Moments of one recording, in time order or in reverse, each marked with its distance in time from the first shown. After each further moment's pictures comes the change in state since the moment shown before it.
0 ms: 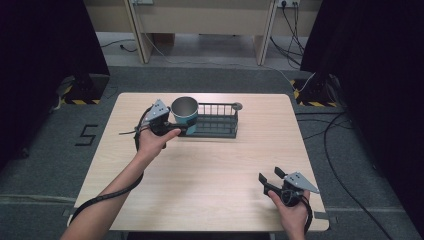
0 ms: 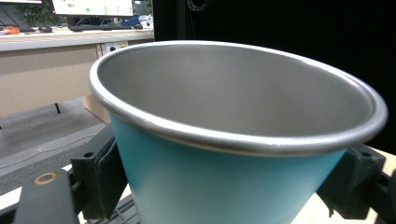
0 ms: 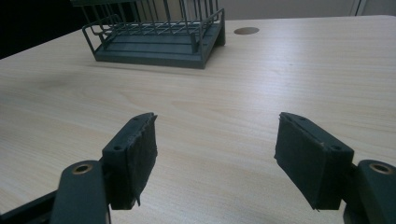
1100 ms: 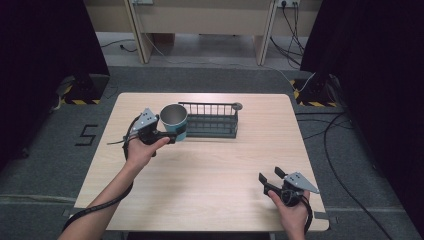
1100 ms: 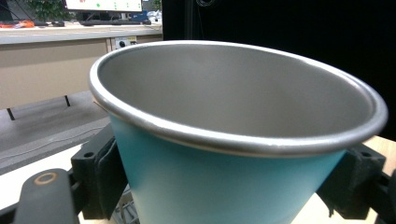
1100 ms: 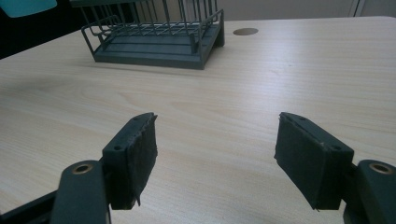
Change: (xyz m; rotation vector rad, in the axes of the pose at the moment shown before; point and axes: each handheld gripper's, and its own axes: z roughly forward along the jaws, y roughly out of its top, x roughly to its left) left arm 0.005 -0.018 -0.035 0.007 0.027 -0.011; right arm 0.000 0.000 0.000 -0.002 -0.002 0.003
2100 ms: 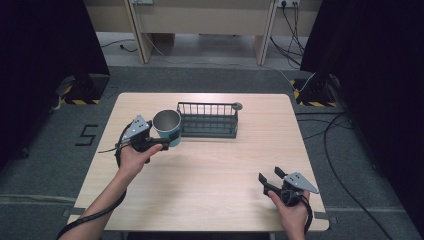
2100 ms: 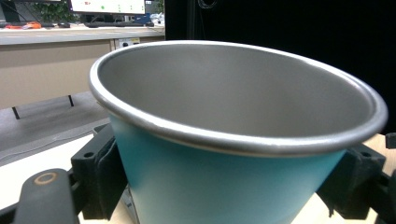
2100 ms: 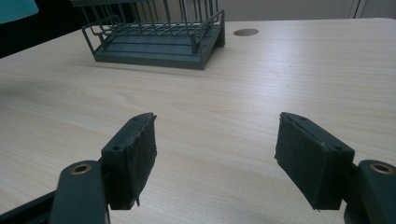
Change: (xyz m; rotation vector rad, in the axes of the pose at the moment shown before) left arm -0.003 -0.010 -0.026 -0.012 0.010 -0.004; right arm 0.001 0.000 0.000 -0.002 -0.001 -0.007
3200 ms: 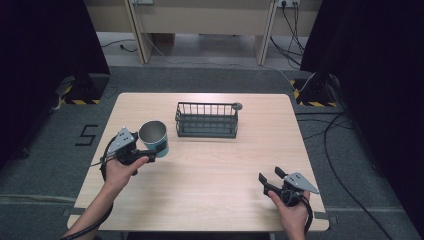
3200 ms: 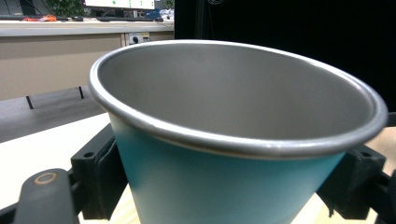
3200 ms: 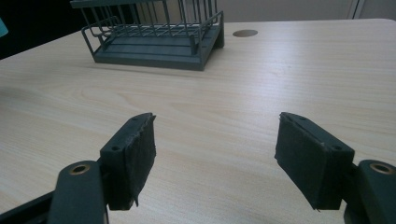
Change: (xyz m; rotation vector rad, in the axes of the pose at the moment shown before) left arm 0.002 -0.023 -0.045 0.009 0.033 -0.016; right arm 0.000 0.000 0.000 -0.003 -0.001 0.005
